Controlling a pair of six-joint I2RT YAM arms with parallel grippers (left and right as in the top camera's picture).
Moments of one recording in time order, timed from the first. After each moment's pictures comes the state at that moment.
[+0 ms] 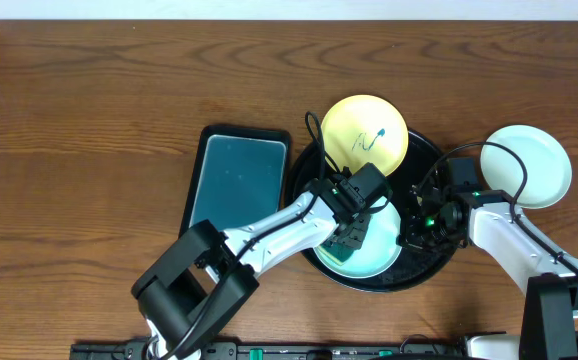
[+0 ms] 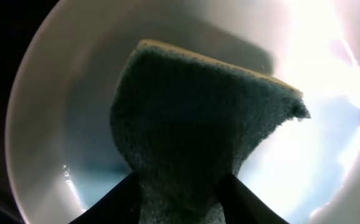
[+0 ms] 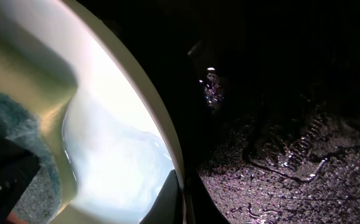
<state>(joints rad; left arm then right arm) -0.89 1.89 1.21 -0.65 0.05 -0.54 0.11 1.53 0.70 -0.66 -0.39 0.31</state>
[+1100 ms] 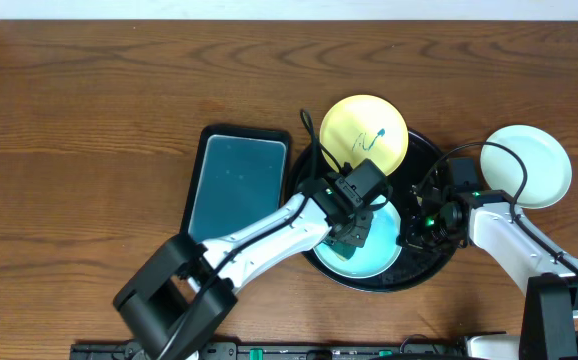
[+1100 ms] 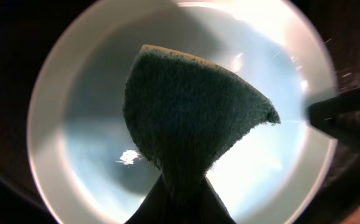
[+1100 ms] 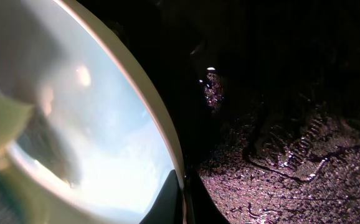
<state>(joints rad) -0.89 1.80 1.21 -0.66 0.07 -0.56 0.11 1.53 0.70 -0.66 -0.39 0.31</state>
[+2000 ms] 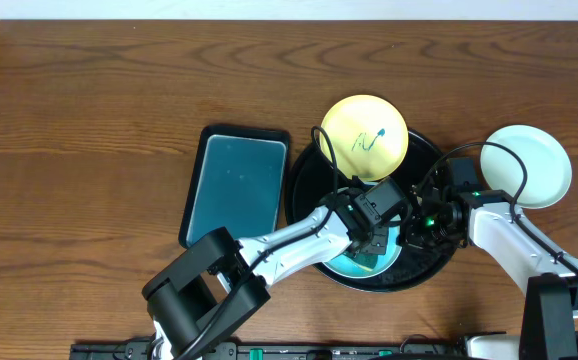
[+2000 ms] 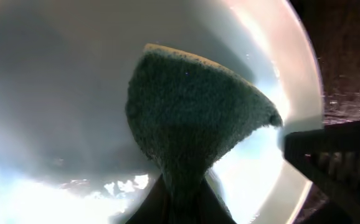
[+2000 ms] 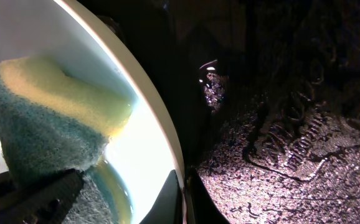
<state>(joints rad) -0.98 1.91 1.21 -0.55 0.04 -0.80 0.11 1.53 0.70 -0.66 -0.39 0.31</state>
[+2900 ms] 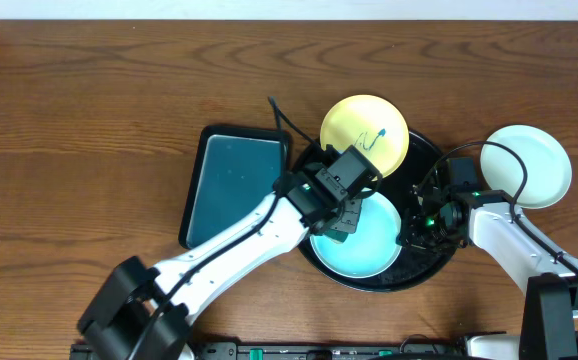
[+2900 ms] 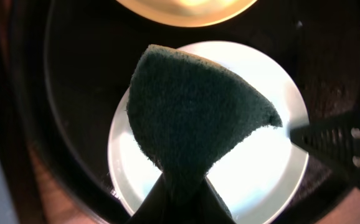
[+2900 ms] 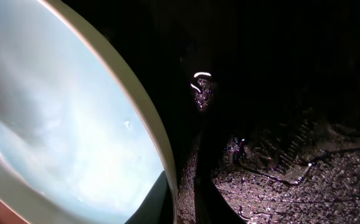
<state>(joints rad) -0.85 1.65 1.22 -0.74 -0.02 -0.58 0.11 1.53 0.70 -0.65 -0.37 0.31</state>
